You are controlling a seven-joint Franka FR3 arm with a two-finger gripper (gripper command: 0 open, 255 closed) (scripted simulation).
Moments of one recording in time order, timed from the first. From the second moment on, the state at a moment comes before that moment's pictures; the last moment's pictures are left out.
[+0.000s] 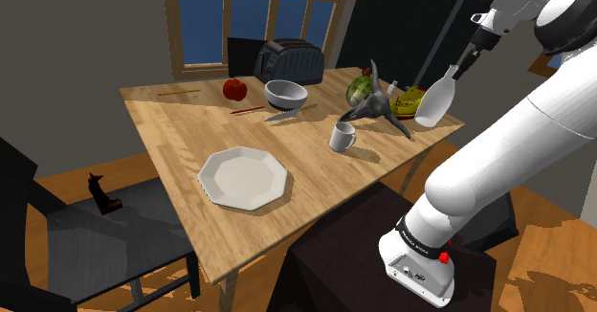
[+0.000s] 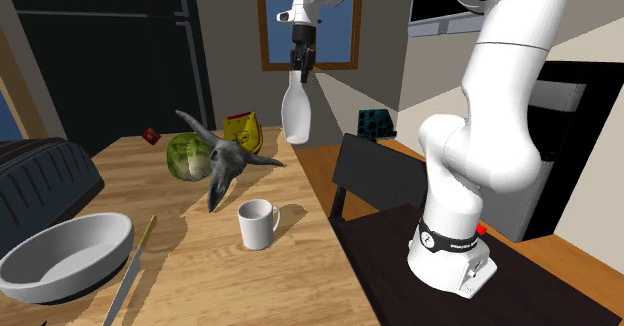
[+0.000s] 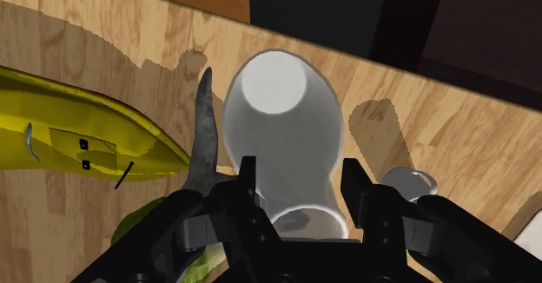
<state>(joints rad) -0.24 -0.18 -0.95 -1.78 -0.04 1.72 -1.29</state>
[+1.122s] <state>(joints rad) -0.25 -0.17 -0.97 -2.00 -0.03 1.95 -1.31</state>
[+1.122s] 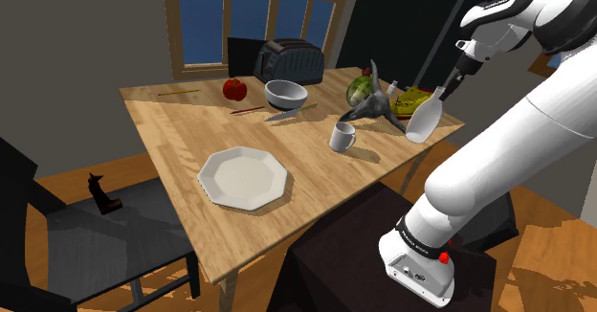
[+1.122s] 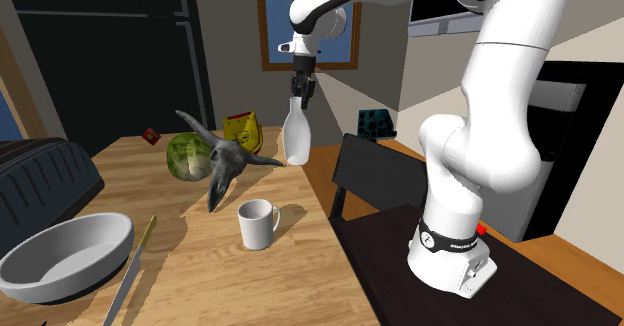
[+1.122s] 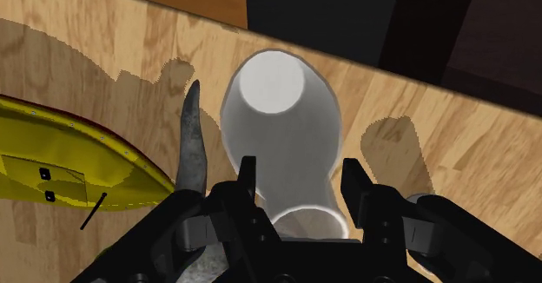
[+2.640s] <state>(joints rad) -0.24 -0.10 -1.01 -2.13 0.03 2.11 -1.37</state>
